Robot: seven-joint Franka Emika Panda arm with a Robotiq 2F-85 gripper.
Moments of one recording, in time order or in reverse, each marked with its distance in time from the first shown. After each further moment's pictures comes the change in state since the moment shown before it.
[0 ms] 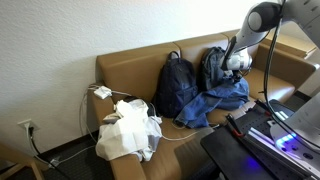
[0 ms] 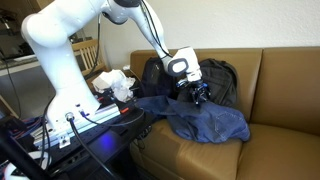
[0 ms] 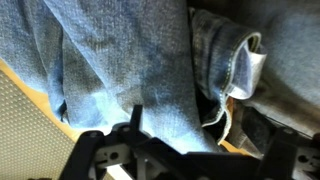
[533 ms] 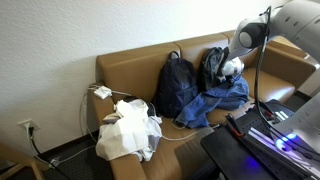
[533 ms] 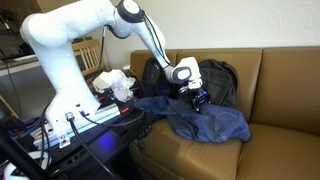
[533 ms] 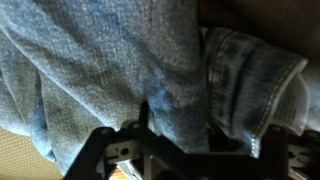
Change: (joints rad) arm 0.023 0.202 -0.025 0.225 -0.043 -0.119 0.191
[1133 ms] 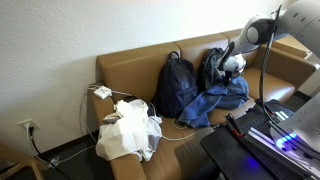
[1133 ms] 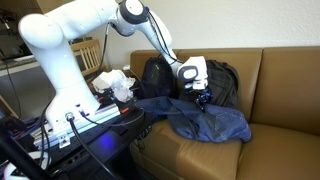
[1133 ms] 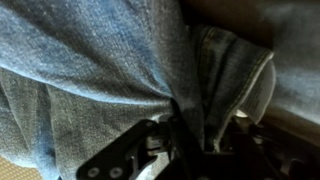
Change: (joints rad) arm -0.172 -0.028 0.115 0.110 0.001 -0.117 0.028
